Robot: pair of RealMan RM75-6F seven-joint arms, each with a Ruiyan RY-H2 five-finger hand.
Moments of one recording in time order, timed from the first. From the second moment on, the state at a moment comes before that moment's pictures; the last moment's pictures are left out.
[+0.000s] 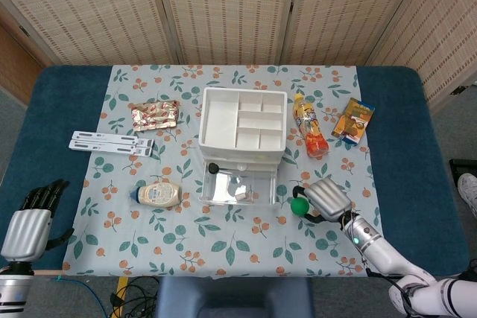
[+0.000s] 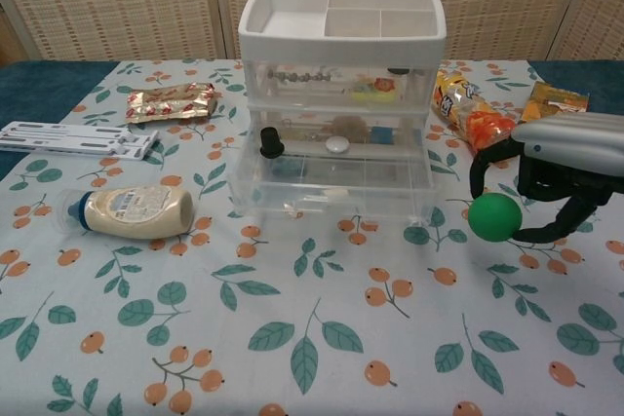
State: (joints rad) left arm -0.13 -1.14 -0.04 -1.71 1.46 1.45 0.20; right arm 0.64 -1.31 -0.05 -1.59 -1.37 0.98 -0.15
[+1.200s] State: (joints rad) left arm -0.13 -1.14 -0.04 -1.69 1.47 1.45 0.17; right arm 0.60 -1.34 0.01 -1.59 -1.34 0.97 -0.15
